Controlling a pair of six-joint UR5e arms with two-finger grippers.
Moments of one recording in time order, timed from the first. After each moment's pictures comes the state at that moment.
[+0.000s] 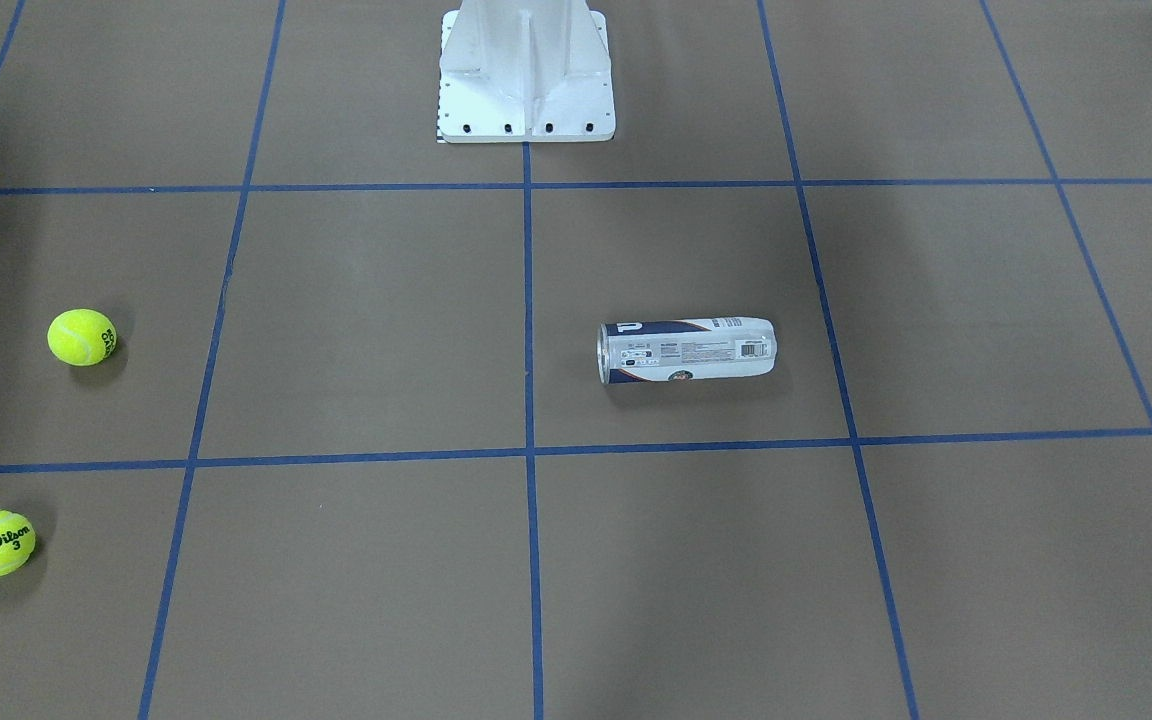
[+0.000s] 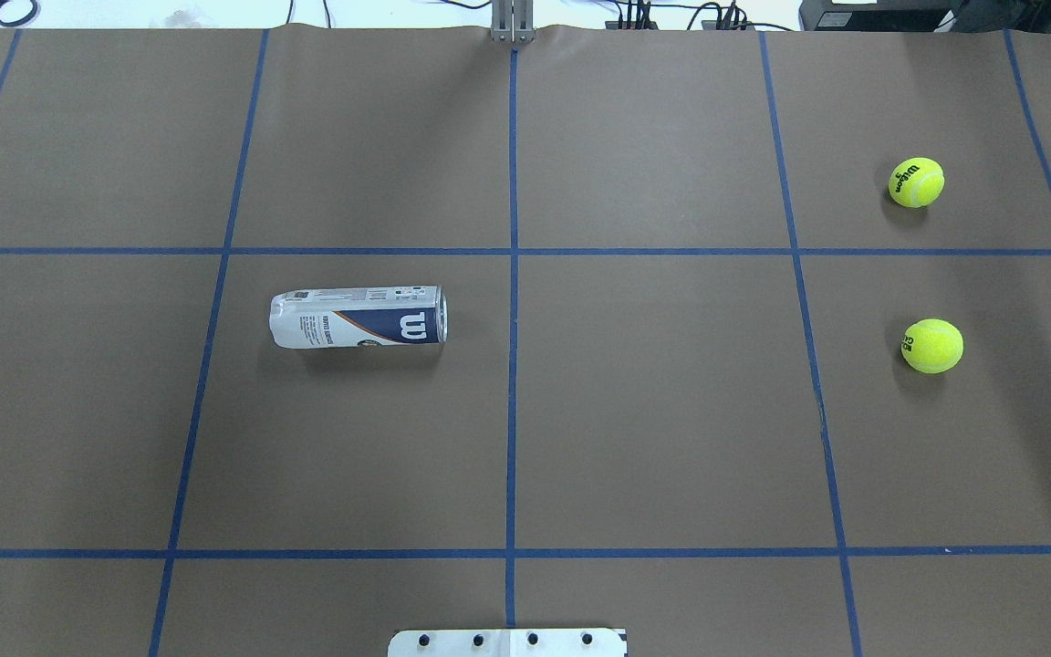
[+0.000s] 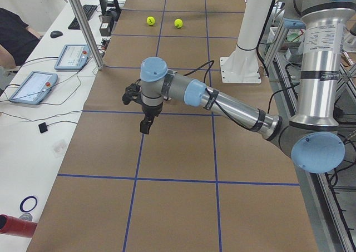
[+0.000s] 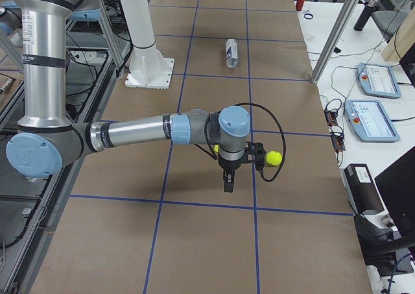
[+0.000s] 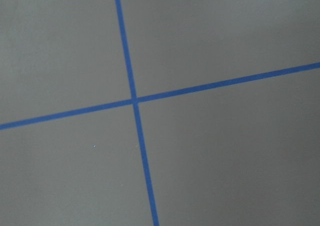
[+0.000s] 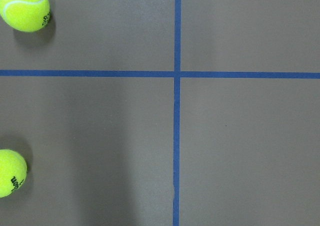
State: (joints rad) left arm -1.44 -1.63 -1.97 -1.49 -2.36 0.02; right arm 1.55 -1.64 1.83 -1.71 2.31 0.04
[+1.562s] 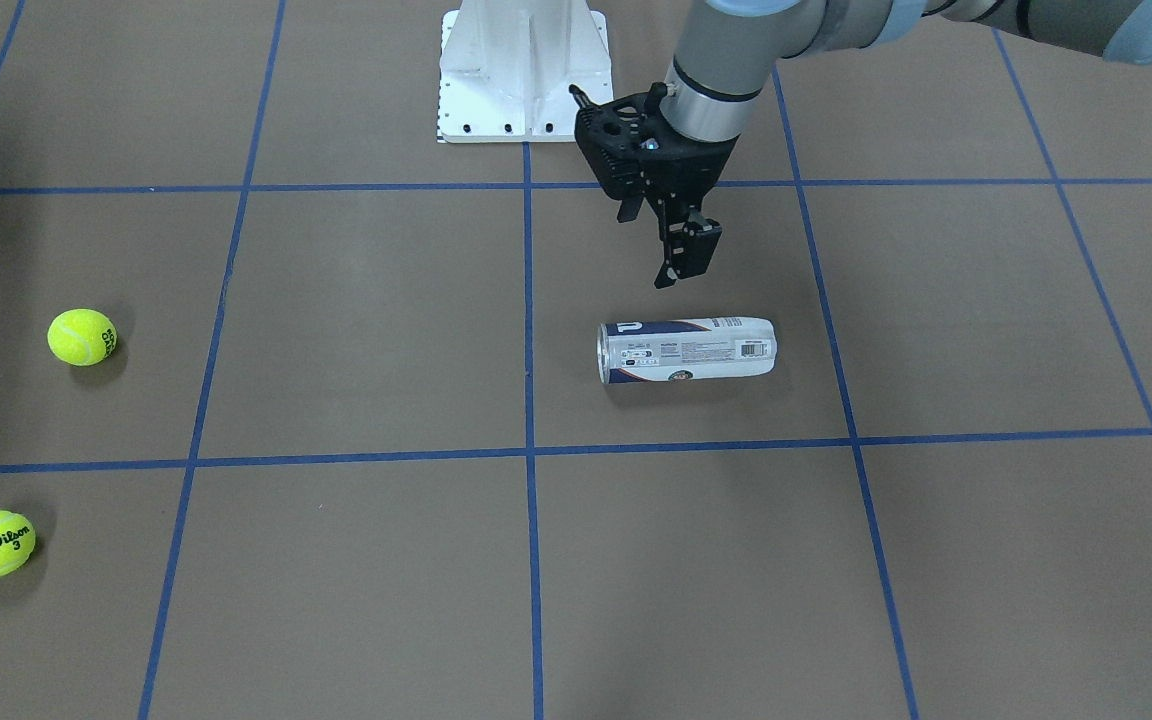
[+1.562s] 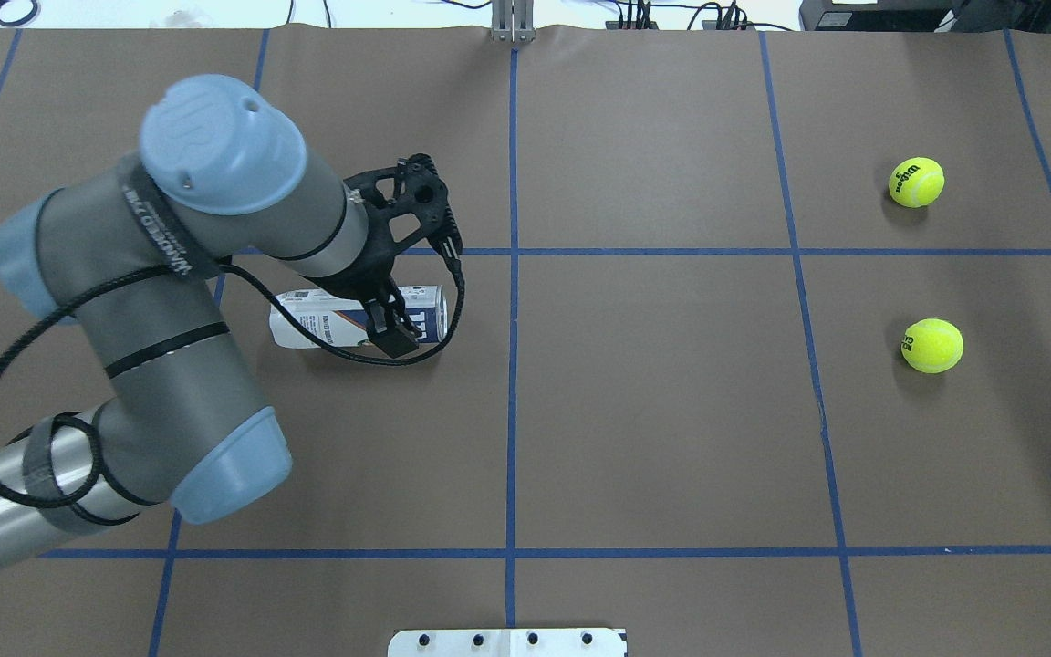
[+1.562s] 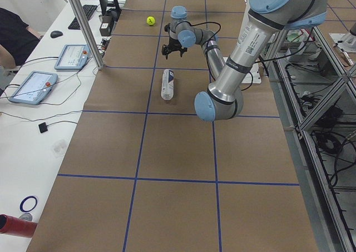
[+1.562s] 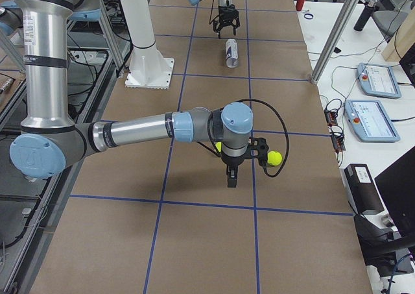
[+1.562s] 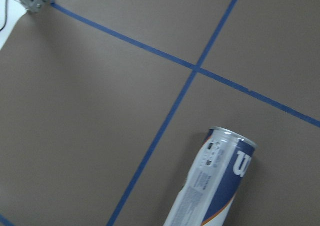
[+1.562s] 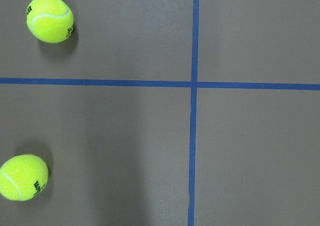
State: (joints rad) left arm -0.62 -2.25 -1.85 -1.51 -1.94 0.07; right arm 1.55 -1.62 1.83 -1.71 2.34 0.05
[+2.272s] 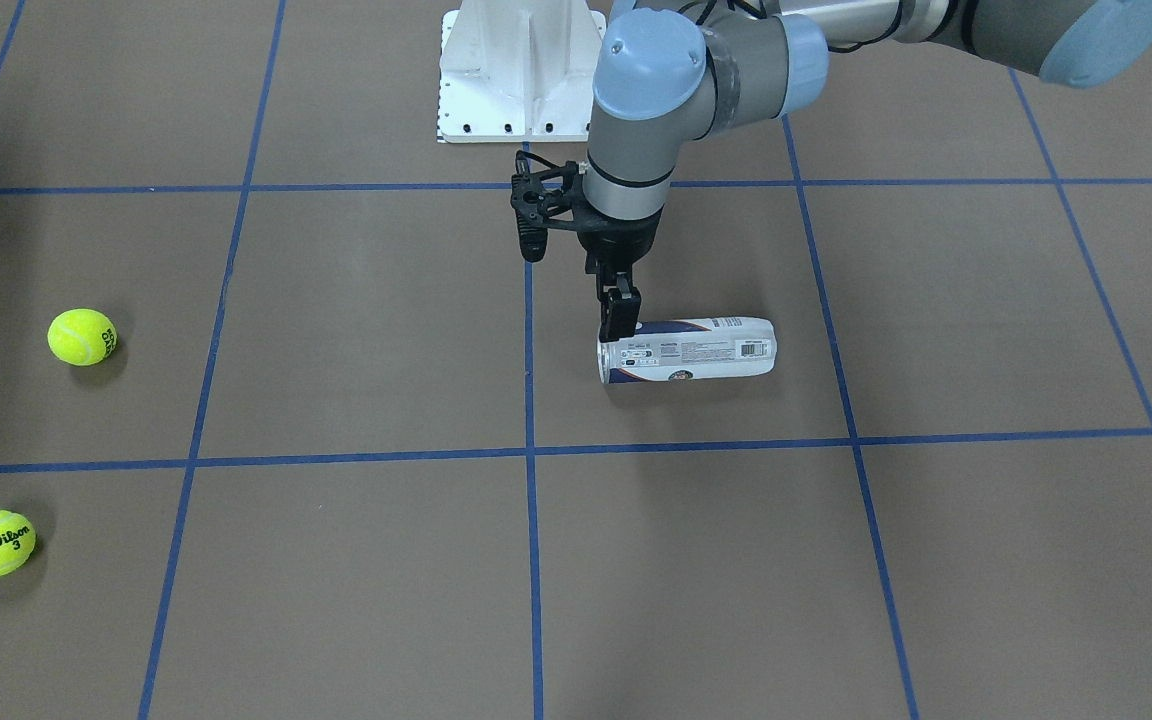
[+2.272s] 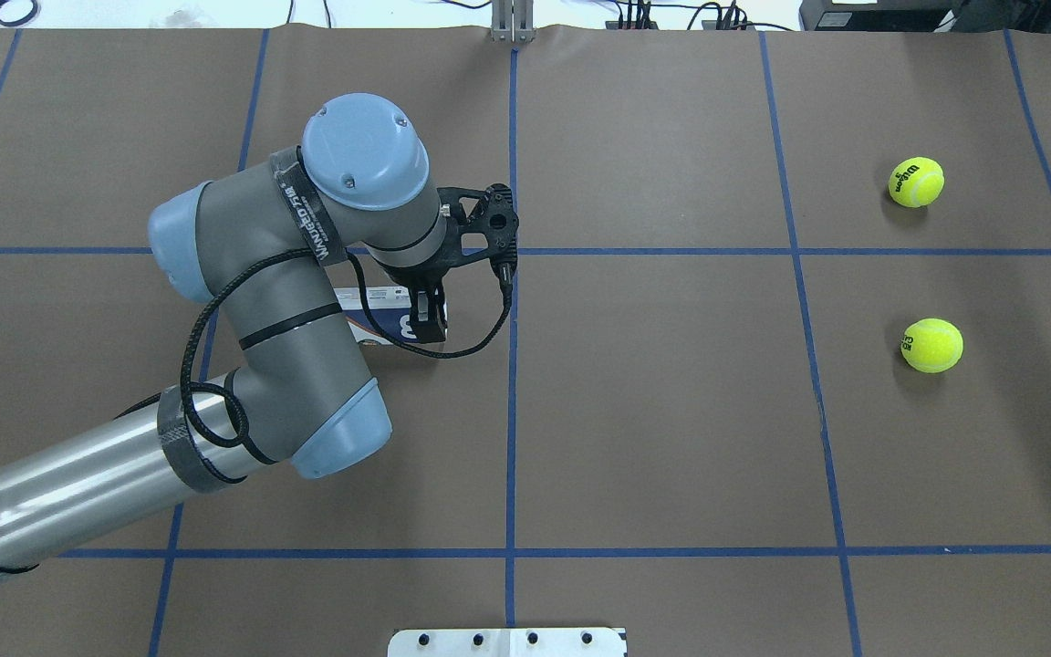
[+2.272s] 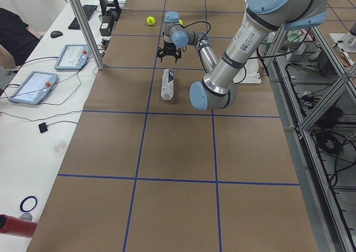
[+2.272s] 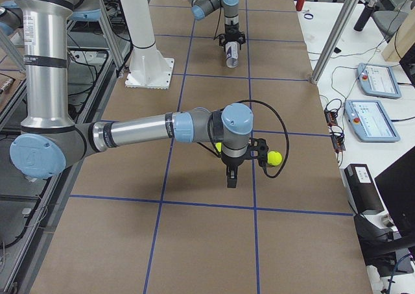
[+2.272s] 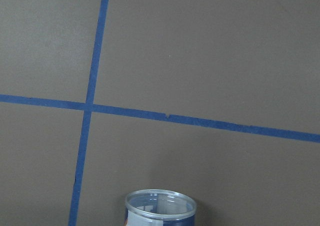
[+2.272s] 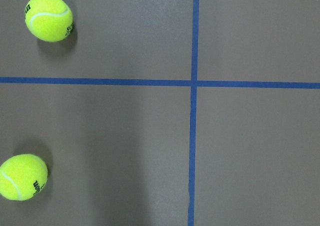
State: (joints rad) left arm -0.60 -2.35 -1.62 -1.52 -1.88 0.34; right arm 1.55 -1.62 1.82 -1.71 2.34 0.05
